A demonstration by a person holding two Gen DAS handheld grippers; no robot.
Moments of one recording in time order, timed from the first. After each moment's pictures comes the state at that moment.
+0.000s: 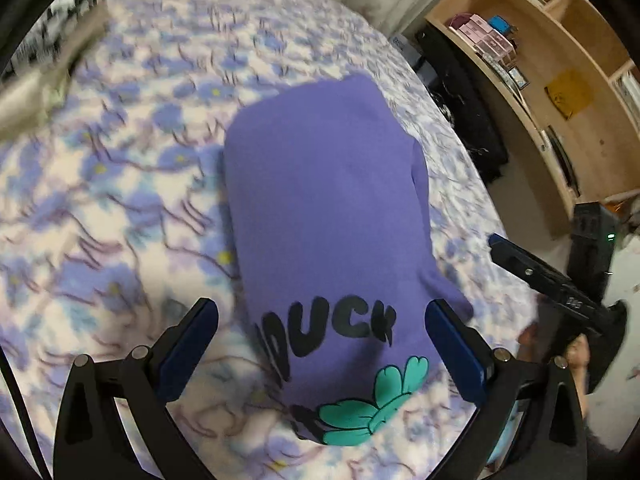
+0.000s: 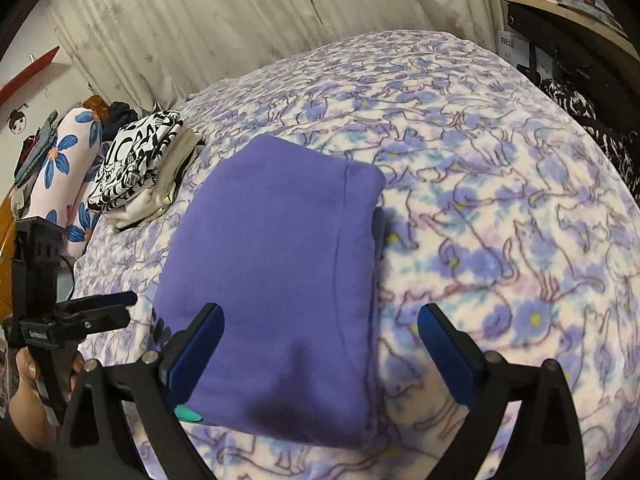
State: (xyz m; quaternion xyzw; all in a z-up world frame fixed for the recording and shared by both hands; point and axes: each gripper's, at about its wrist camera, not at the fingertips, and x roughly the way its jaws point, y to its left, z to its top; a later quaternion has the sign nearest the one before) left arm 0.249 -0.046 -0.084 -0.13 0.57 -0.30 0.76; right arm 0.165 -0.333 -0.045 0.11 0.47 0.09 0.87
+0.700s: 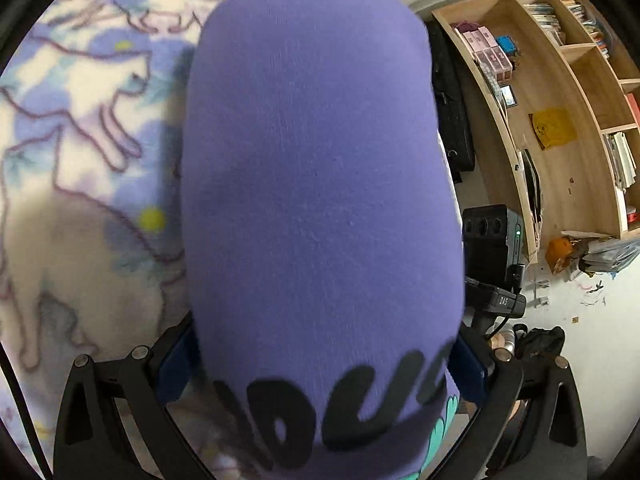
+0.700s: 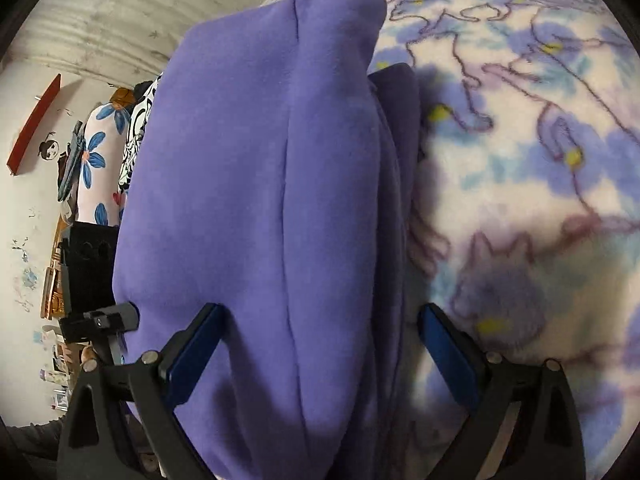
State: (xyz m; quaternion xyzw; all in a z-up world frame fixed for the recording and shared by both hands) left arm 0.273 -0.088 -0.185 -0.25 0.60 -0.37 0.67; right arm 0.213 -0.348 -0.180 0.26 0.56 0.23 0.76
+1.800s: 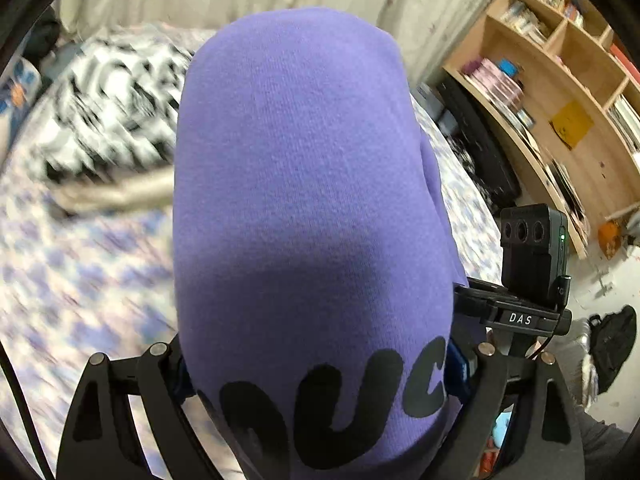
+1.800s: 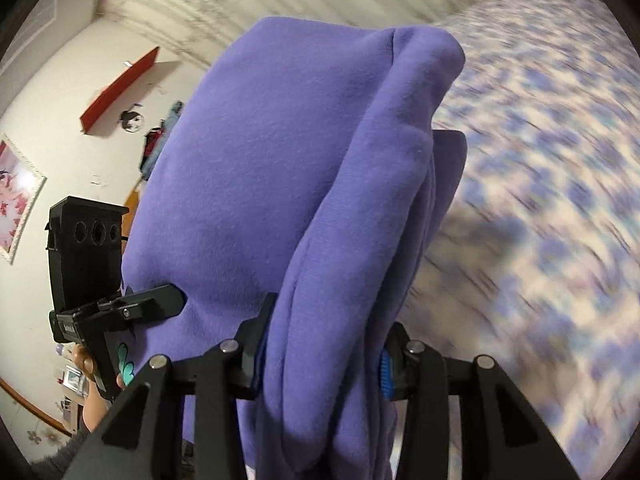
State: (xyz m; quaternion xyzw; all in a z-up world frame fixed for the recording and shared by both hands) left arm 0.276 0.133 0.082 -0.10 0.50 -0.25 0.82; right arm 0.241 -0.083 0.009 0.24 0.44 0.35 0.79
